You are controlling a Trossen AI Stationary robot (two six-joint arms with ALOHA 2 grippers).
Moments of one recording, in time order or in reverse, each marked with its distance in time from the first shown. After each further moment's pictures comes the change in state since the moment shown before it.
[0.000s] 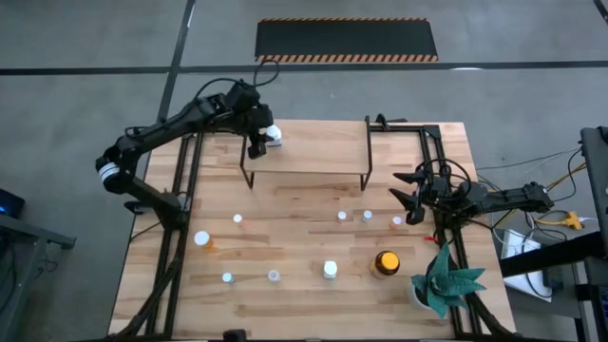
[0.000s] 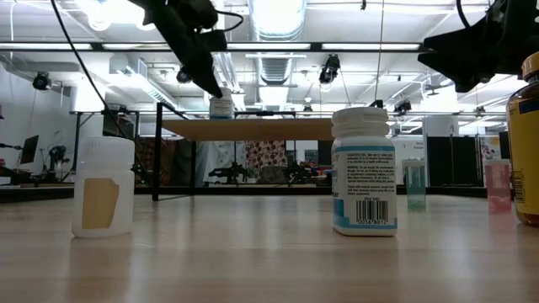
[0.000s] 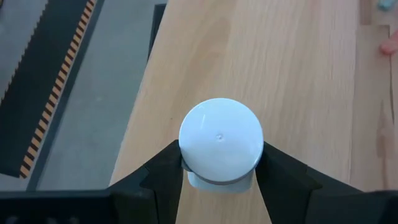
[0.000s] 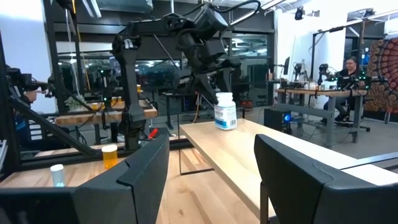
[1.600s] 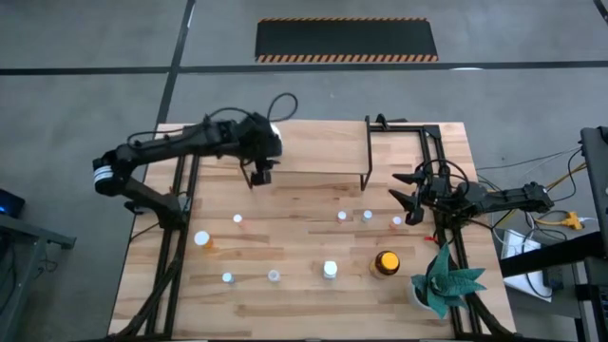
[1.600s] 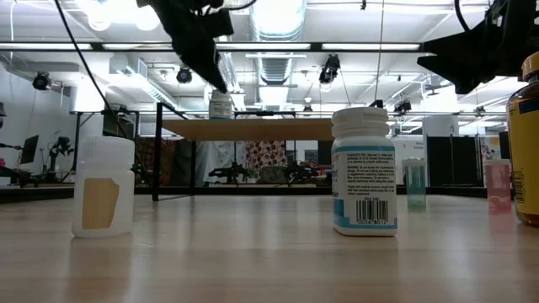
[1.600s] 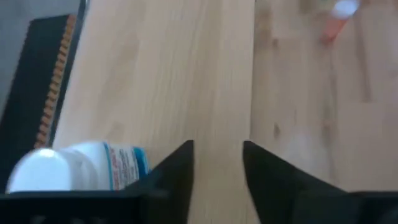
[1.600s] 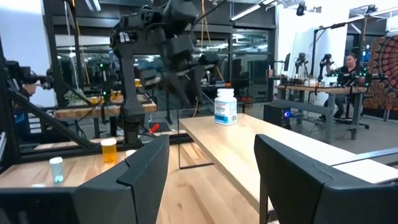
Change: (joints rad) left arm -0.268 -0.046 -0.093 0.026 -0.161 -0.088; right arm 0.000 0.000 0.000 -0.025 0.000 -0.001
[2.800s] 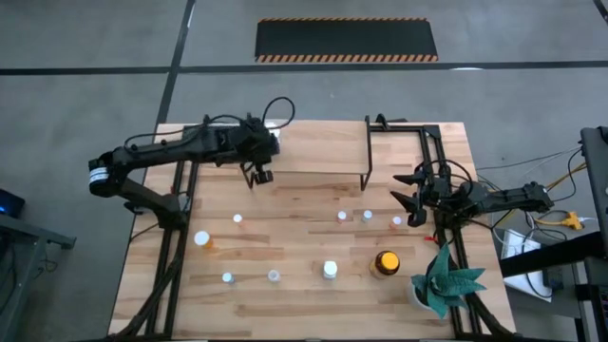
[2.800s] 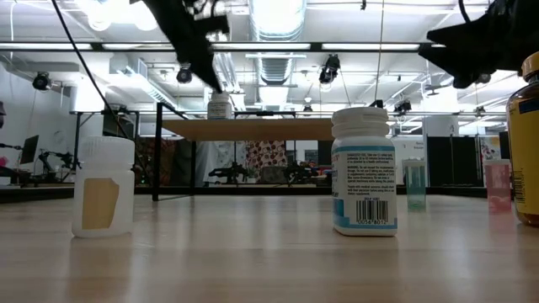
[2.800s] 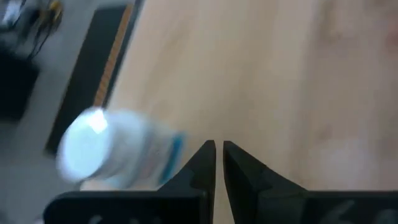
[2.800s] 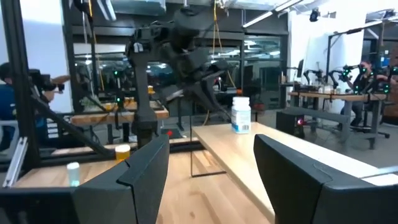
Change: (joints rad) left arm -0.076 -0.050 -0.062 0.076 -0.211 -0.105; right arm 0.000 0.000 0.014 0.027 -0.052 -0.002
